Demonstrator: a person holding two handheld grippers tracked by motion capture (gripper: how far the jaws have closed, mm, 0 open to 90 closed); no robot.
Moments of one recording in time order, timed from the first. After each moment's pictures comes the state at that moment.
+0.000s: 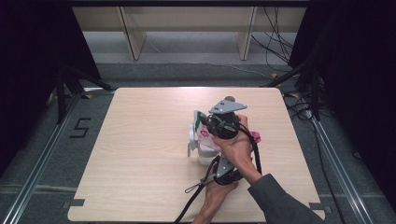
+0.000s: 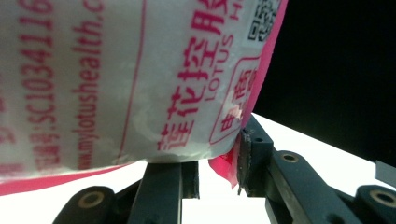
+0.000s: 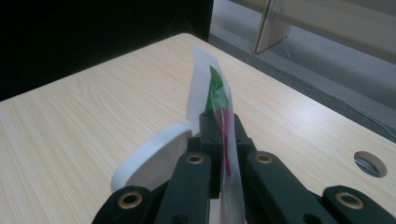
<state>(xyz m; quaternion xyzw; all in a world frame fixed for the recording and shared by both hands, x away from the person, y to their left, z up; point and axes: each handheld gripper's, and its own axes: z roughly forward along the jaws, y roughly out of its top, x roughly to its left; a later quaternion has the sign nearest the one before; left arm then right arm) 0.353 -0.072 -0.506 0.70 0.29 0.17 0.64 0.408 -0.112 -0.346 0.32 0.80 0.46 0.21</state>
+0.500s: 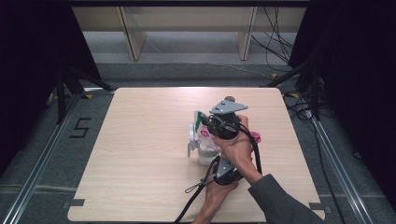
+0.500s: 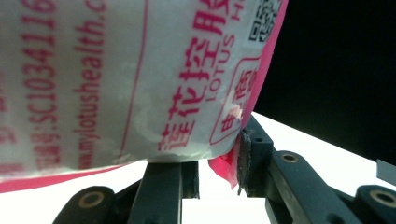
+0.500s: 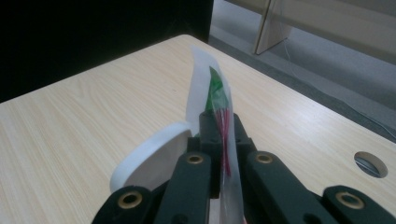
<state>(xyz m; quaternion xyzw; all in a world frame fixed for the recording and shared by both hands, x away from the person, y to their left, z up) 0.353 -0.072 -0.508 0.71 0.29 0.17 0.62 0.408 -0.113 -0.348 0.32 0.80 0.45 0.21</state>
